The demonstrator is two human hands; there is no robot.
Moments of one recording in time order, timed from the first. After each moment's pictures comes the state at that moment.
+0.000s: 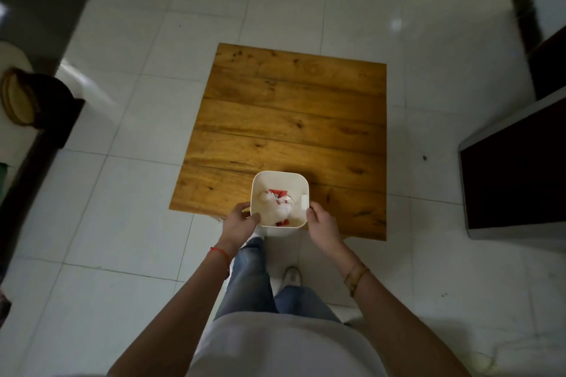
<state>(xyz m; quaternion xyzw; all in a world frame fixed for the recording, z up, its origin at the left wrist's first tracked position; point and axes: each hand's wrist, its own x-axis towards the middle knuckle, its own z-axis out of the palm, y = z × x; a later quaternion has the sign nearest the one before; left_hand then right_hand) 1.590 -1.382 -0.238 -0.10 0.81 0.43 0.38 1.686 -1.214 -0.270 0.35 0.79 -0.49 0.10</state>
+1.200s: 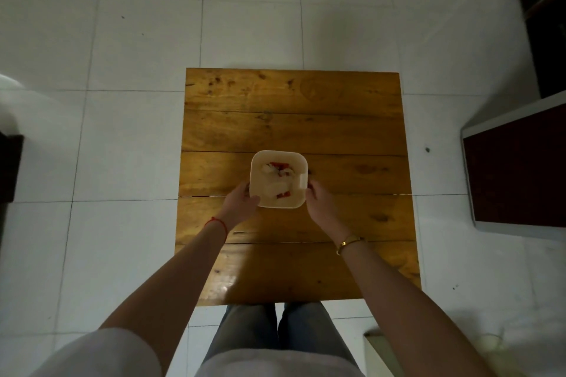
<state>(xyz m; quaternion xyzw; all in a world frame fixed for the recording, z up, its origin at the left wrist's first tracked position) 1.291 -1.278 -0.304 0.06 0.81 0.32 0.49 1.418 -1.129 -0.322 0.44 0.74 -0.50 0.12</state>
